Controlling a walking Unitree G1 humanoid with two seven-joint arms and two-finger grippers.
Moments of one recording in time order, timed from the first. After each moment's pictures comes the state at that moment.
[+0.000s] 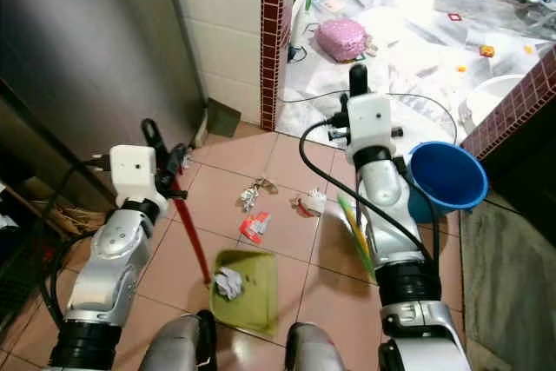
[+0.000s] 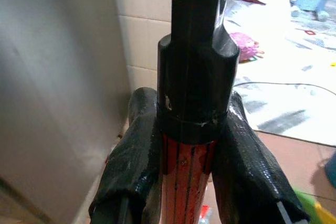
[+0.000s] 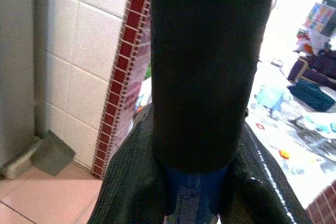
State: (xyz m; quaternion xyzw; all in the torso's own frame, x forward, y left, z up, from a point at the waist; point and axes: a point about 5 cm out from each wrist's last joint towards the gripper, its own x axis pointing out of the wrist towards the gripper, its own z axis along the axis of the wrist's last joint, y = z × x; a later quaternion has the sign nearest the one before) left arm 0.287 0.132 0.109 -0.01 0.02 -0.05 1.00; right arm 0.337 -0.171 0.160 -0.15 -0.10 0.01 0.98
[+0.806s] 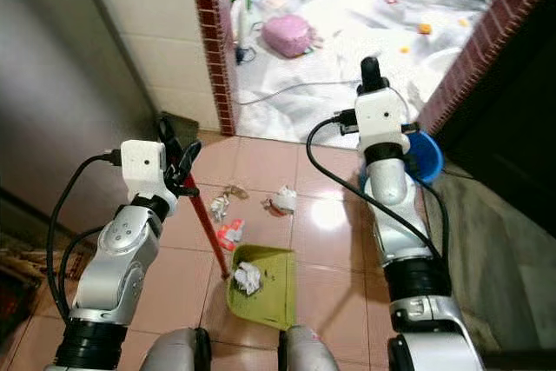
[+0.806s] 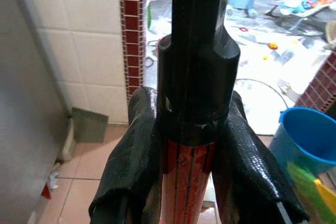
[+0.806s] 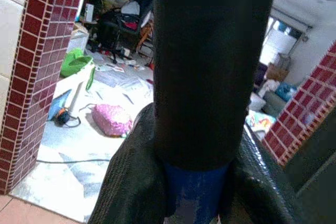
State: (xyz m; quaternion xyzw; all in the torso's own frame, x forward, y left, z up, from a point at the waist) left arm 0.288 0.122 0.118 -0.02 0.02 -0.08 1.00; right arm 0.339 -0.186 0.171 -0.21 -0.15 -0.04 0.97
